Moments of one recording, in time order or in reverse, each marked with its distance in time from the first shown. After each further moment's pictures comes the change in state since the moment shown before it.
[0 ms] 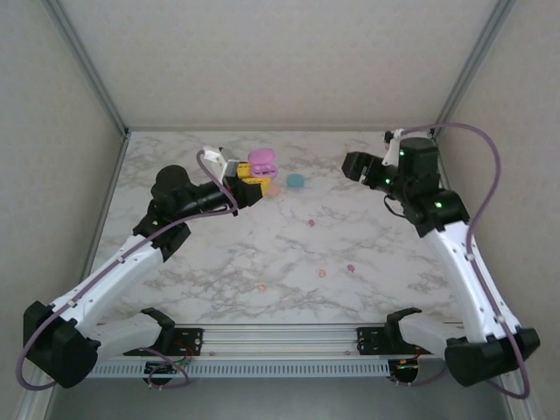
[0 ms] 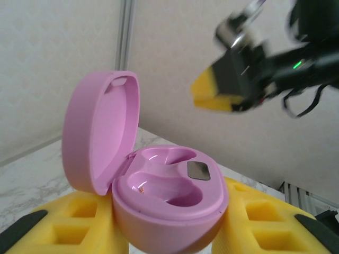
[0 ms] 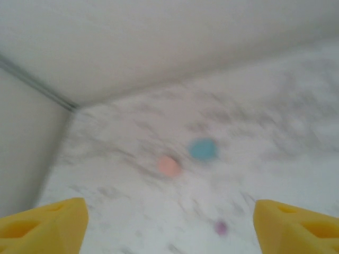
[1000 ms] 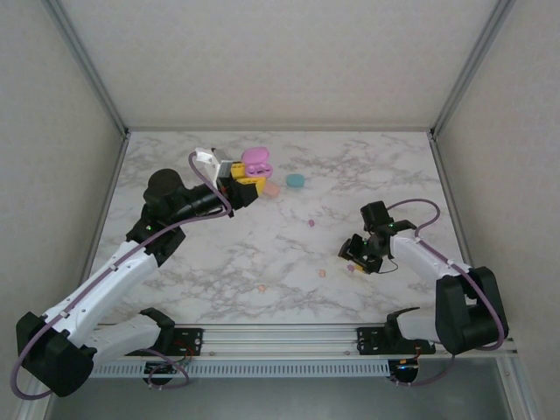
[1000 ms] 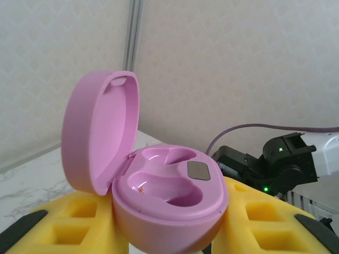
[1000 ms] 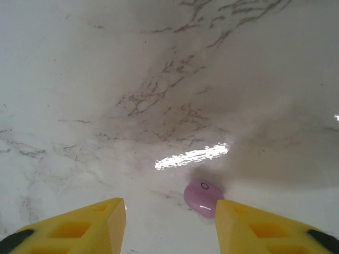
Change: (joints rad) left arm 0.000 -0.054 -0.005 -0.029 -0.034 -0.010; right arm 0.008 0.169 -0.594 -0.011 -0.107 0.242
